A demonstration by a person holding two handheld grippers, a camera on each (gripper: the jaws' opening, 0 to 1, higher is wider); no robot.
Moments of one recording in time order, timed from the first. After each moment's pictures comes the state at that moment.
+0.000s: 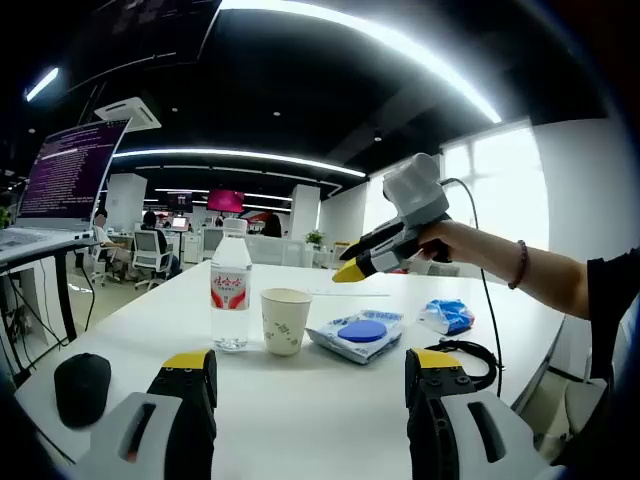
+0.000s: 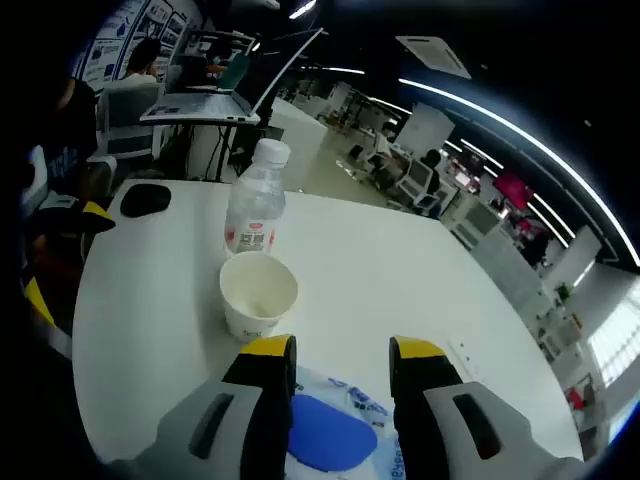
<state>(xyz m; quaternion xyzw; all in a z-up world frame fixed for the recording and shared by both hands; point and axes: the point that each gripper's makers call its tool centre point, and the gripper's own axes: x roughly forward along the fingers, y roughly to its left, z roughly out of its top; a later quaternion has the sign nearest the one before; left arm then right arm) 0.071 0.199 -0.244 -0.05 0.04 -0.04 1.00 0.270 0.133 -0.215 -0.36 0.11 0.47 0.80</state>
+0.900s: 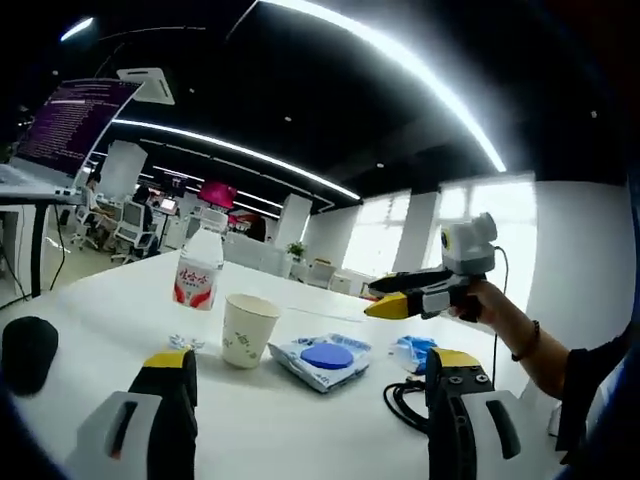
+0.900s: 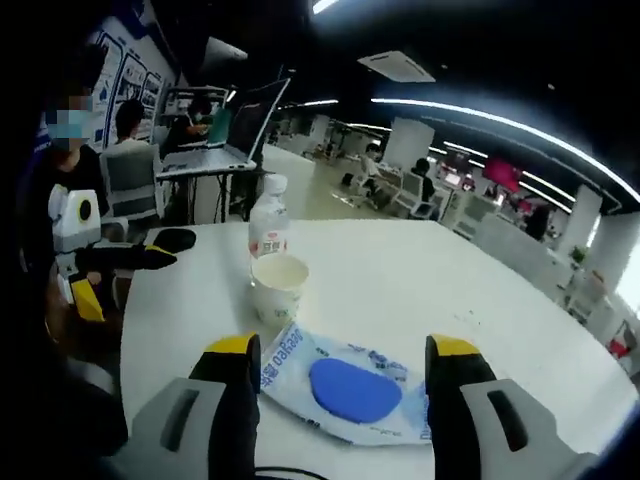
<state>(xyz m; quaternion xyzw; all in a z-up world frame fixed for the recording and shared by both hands) 0.098 0.175 -0.234 -0.15 0.01 -0.08 0.98 0.244 0.063 -0.206 -0.19 0.14 0.50 0.83</state>
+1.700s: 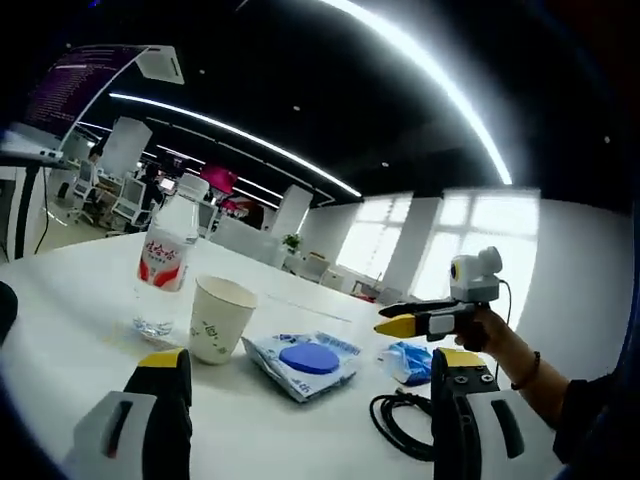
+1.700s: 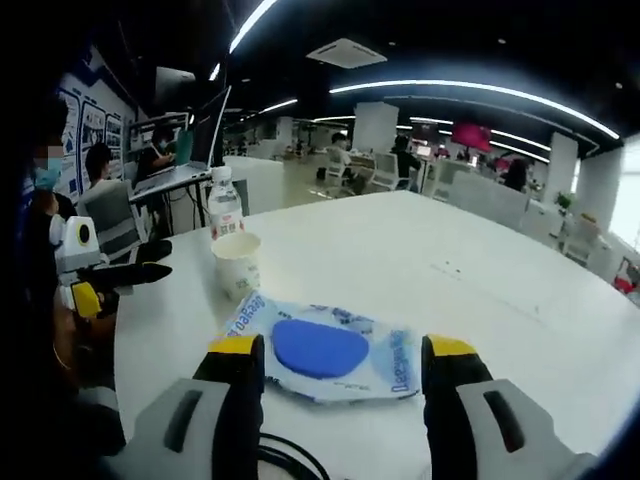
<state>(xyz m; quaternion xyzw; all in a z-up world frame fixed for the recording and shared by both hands) 0.136 0.148 -0.239 -0.20 0.03 -0.10 0.97 0.279 0.005 -0.236 -0.14 0.19 0.46 0.86</state>
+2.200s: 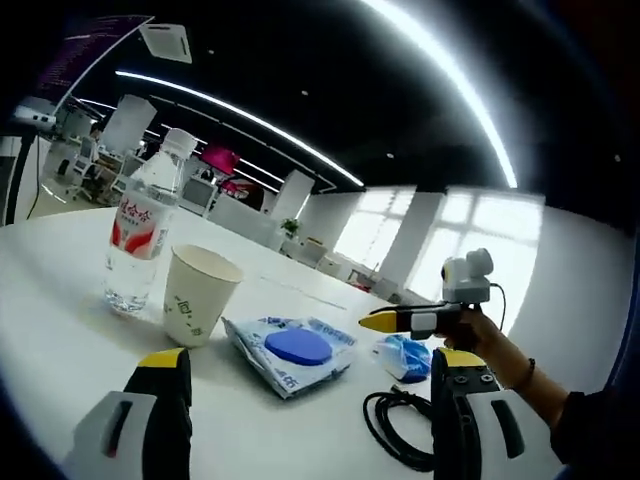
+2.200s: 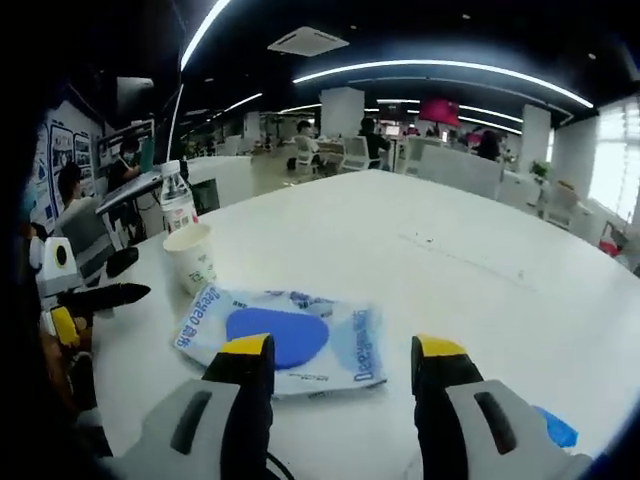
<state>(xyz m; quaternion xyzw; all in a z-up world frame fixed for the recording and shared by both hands) 0.165 0.126 -0.262 -0.22 0.07 -0.11 0.97 0.317 -0.010 -0.266 -0.12 0.24 0.40 0.88</state>
